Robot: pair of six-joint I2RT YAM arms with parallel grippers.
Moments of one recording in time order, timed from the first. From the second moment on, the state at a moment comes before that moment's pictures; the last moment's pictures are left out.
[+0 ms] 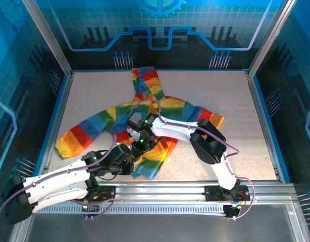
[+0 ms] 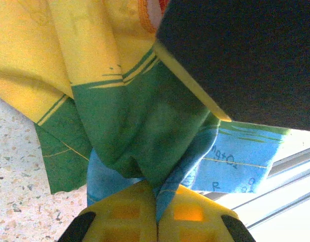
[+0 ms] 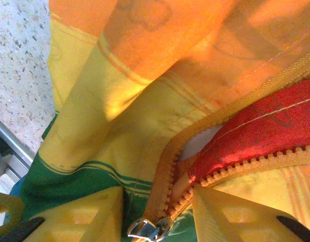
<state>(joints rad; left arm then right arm) -0.91 0.84 0.45 -0.71 0.05 -0.90 0.99 2.11 1.63 -0.93 -0.35 0.34</state>
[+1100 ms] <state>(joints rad) -0.91 0.70 0.43 -0.70 0.05 -0.94 0.98 1.97 1.51 -0.80 -0.32 0.36</state>
